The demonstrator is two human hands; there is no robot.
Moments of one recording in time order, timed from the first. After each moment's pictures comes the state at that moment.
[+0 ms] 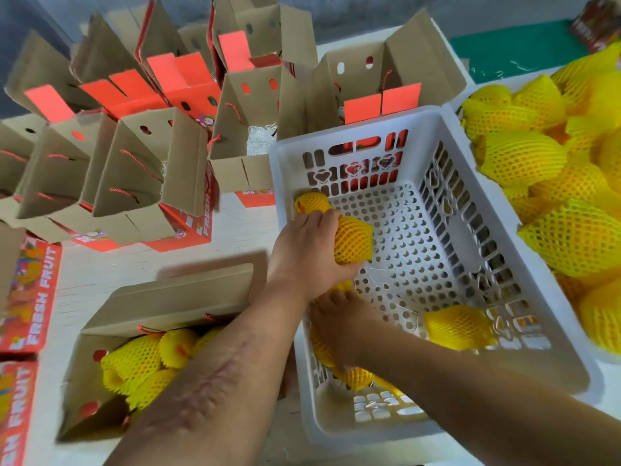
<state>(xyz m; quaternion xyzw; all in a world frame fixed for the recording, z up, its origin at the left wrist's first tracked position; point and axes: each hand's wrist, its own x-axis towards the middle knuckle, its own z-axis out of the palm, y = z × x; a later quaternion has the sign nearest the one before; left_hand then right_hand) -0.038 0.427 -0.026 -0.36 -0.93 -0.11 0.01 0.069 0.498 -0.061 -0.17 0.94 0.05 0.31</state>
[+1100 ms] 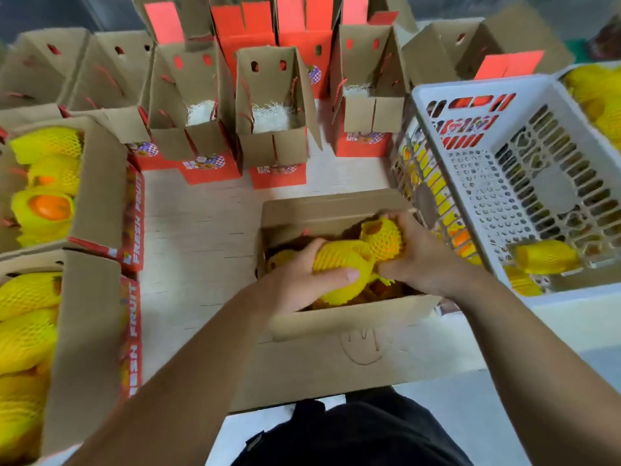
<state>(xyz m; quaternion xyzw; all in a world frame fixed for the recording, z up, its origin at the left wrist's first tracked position) 0.002 0.066 -0.016 -0.19 -0.75 -0.47 -0.43 0.076 0.308 -0.007 0.14 0.86 -0.49 0.10</state>
